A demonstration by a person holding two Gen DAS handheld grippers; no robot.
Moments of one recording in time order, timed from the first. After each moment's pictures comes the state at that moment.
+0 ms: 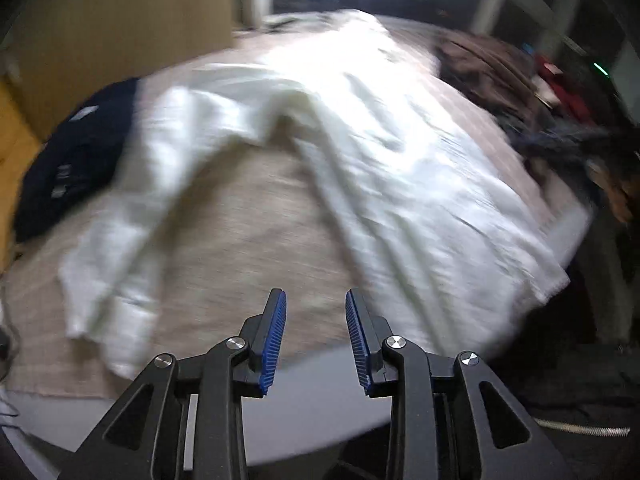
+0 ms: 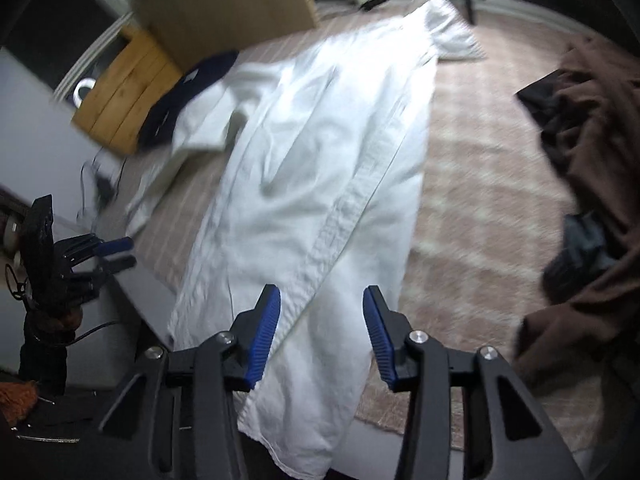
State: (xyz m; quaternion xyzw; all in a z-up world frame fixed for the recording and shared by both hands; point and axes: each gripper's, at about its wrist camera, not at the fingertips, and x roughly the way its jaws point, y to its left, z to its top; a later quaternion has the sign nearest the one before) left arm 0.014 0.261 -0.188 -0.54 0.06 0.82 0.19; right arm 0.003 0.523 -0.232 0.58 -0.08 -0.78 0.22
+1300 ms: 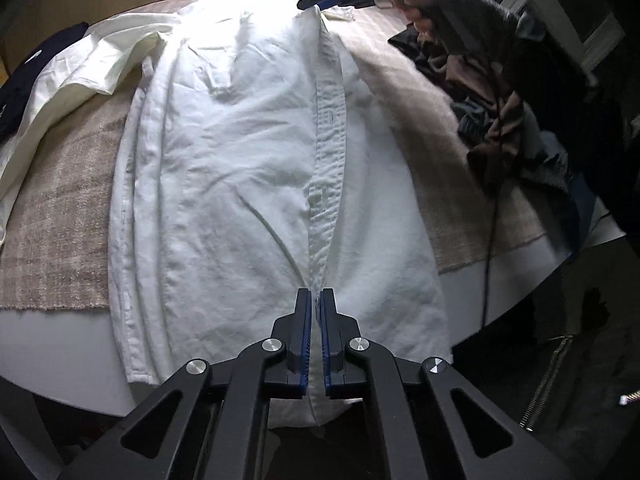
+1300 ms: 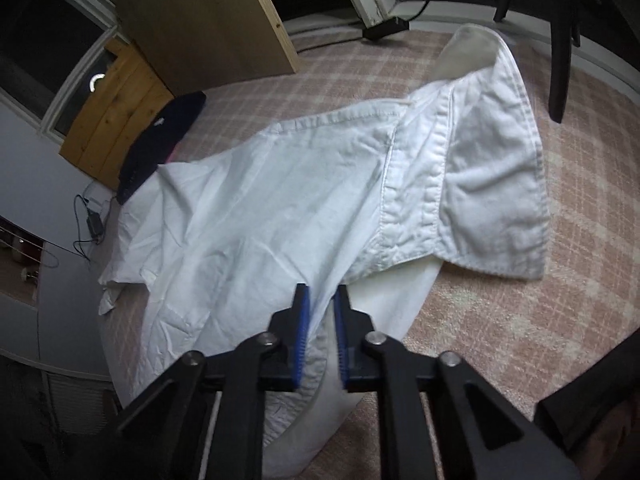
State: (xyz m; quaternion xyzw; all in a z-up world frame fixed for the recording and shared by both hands) left arm 0.016 0.386 -0.206 -0.59 -0.06 0.79 0.16; right arm -0.273 0.528 -0.272 0.56 -0.06 -0.76 0.31
